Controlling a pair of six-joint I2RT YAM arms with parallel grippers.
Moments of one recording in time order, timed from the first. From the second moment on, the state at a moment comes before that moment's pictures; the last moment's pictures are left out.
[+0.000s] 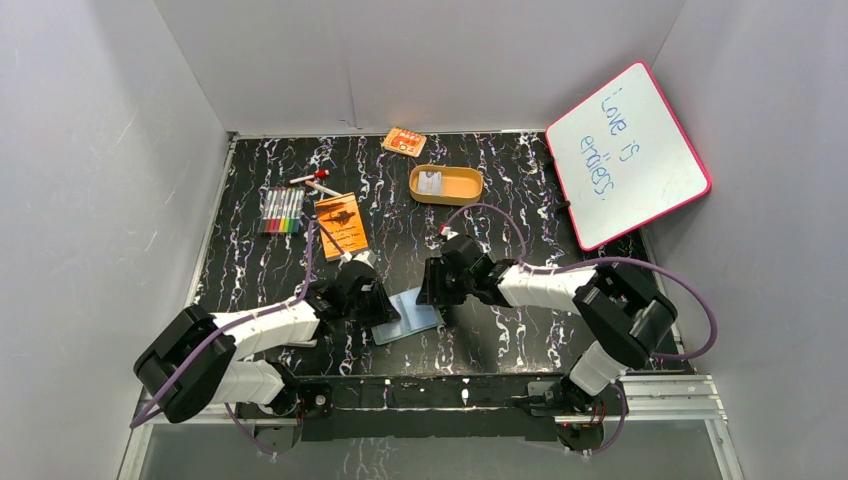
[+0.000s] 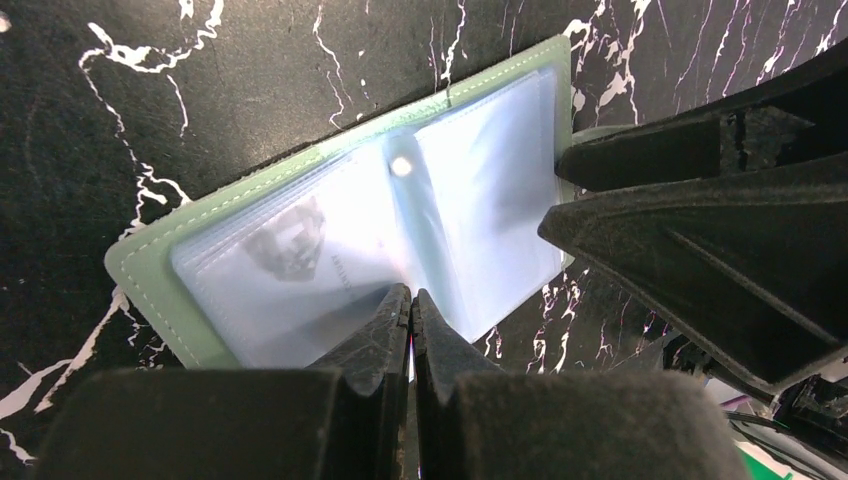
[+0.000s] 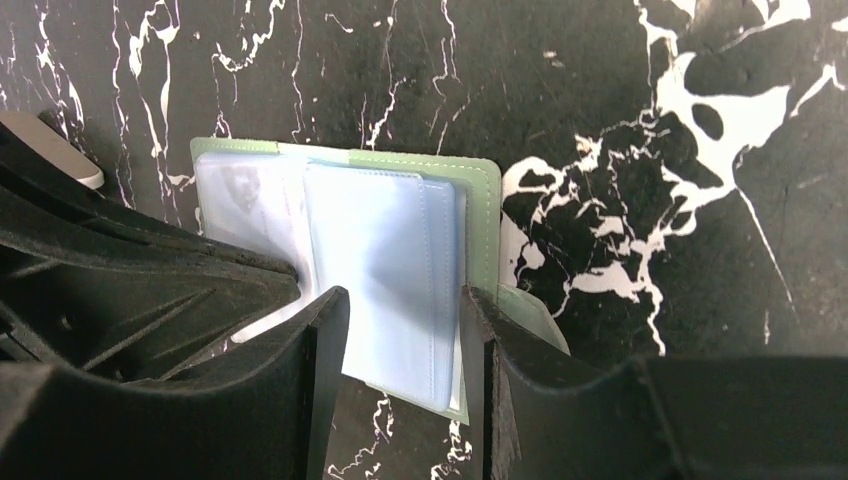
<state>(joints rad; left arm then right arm) -0.77 1.27 0.44 -0.02 0.06 -0.94 0.87 1.58 0.74 0.00 -0.15 0.75</state>
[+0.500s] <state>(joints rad) -0.77 1.24 0.48 -0.12 -0.02 -0.89 0.86 1.46 0.75 -0.13 -0.12 0.70</state>
